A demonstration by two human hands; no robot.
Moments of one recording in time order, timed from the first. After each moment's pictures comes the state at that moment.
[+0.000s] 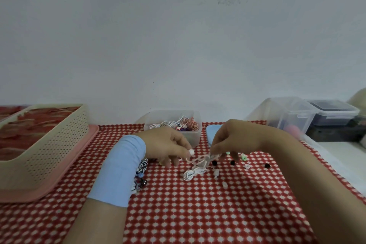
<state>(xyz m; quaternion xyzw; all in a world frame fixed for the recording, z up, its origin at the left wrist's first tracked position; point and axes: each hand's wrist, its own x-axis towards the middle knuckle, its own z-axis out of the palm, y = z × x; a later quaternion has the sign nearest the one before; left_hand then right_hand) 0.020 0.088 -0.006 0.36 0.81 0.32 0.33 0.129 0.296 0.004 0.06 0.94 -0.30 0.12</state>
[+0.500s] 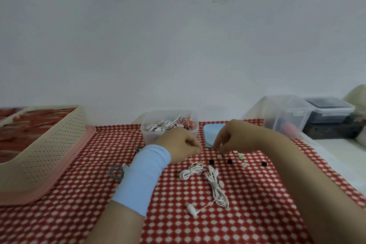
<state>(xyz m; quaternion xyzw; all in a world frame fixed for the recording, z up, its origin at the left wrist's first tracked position) 0.032 0.126 -0.030 0.40 0.87 0.25 0.15 0.122 0.321 -0.021 0.11 0.97 -0.22 0.07</state>
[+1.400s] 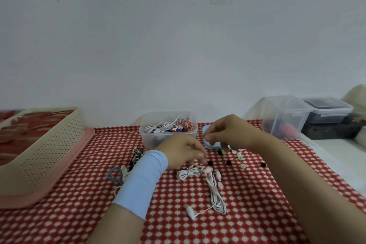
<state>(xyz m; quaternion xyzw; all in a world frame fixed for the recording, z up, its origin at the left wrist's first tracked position) 0.032 0.129 -0.046 0.41 0.81 0.35 0.23 0.117 0.313 -0.025 0.10 0.90 -0.43 -0.04</state>
